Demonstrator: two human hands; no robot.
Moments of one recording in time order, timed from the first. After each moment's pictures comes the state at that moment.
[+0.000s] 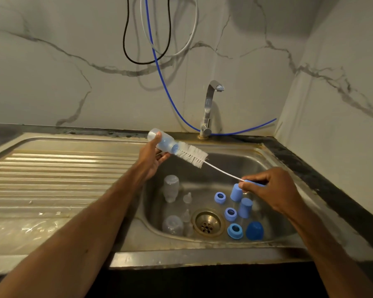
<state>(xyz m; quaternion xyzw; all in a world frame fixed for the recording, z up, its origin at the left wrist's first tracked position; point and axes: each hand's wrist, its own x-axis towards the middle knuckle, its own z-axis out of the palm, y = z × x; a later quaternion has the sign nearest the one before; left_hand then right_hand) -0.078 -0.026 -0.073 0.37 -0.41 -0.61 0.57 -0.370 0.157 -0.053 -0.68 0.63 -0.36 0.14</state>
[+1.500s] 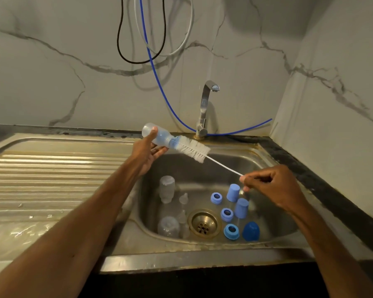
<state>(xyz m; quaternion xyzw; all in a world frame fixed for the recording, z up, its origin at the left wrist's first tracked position) -0.075 -0.031 -0.059 0.33 -0.38 -0.64 0.58 -0.372 0.159 -0.045 -0.65 0.58 -0.46 0.15</state>
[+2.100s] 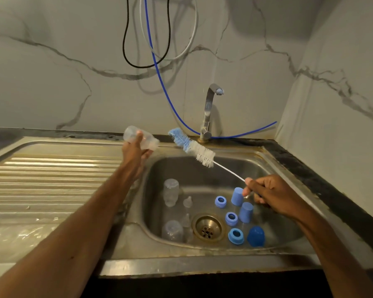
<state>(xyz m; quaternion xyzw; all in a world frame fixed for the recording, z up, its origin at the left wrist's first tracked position) -0.046 -0.042 -0.060 0.36 -0.27 -0.58 0.68 -0.366 0.161 -0.043 -0.60 0.66 -0.36 0.27</state>
